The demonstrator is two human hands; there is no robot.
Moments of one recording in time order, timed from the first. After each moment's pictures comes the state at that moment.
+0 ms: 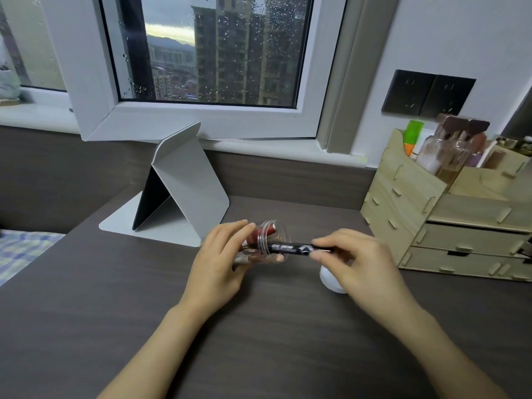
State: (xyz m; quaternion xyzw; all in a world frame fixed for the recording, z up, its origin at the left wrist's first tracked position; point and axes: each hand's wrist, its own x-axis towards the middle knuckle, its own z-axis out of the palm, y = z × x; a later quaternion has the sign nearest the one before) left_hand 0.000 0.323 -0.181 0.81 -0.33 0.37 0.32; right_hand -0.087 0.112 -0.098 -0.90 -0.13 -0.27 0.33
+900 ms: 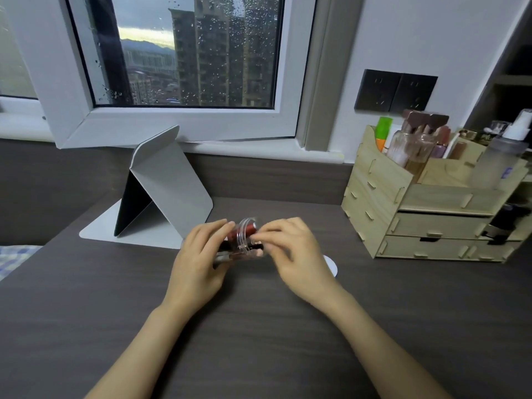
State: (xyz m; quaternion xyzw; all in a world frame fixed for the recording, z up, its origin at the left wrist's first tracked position) left_hand -0.002 0.327 -0.181 0.81 -0.33 0.38 0.30; right_hand -0.057 0.144 -0.126 -0.89 -0.19 -0.28 0.30
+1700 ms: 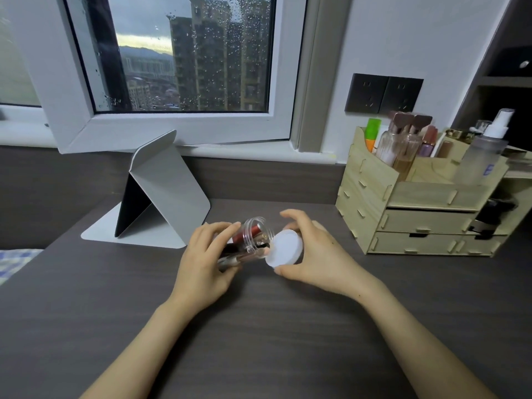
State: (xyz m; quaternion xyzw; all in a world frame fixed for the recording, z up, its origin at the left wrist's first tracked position) left_hand -0.015 0.314 -0.175 0.80 -0.35 0.38 0.32; right_hand -0.088 0.109 -0.099 -0.95 -0.10 -0.10 0.29
